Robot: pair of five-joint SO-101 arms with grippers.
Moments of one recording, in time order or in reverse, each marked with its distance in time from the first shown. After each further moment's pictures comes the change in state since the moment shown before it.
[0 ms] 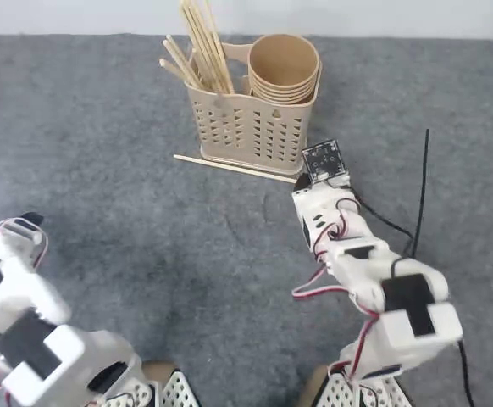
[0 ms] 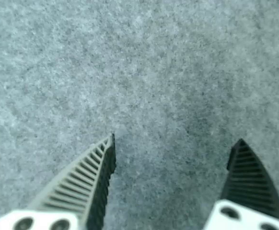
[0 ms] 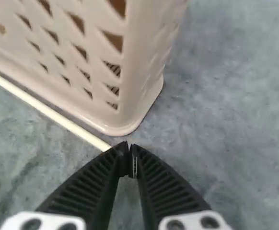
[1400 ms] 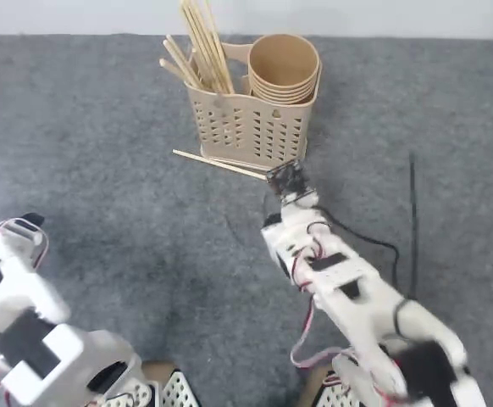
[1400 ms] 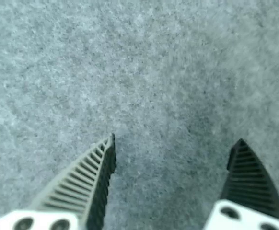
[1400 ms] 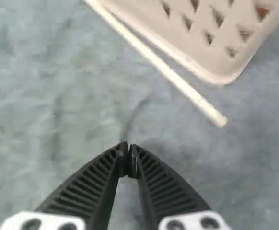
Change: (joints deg) left arm 0.0 0.4 0.0 0.0 0.0; right arm -13.2 -29.3 11.1 25.9 -5.5
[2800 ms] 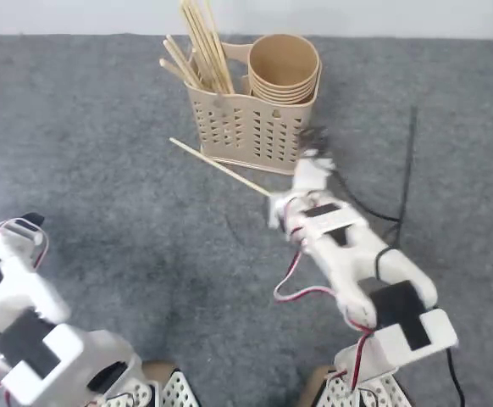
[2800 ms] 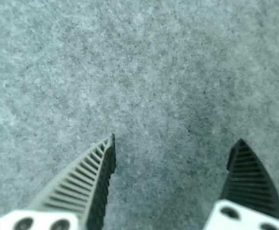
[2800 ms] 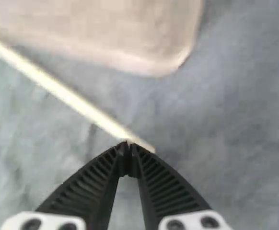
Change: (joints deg) left arm 0.0 0.0 0.0 0.0 0.0; right arm 2.3 23.6 -24.3 20.9 -18.8
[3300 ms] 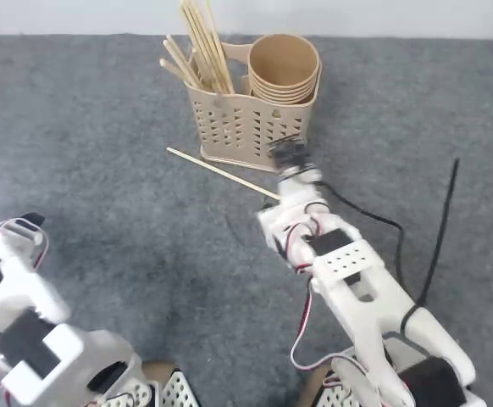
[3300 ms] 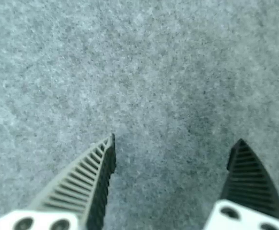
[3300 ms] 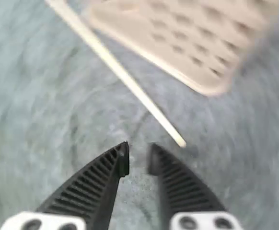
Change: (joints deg) left arm 0.0 0.0 0.0 0.0 0.0; right arm -4.3 -26.0 11.8 2.4 20.0
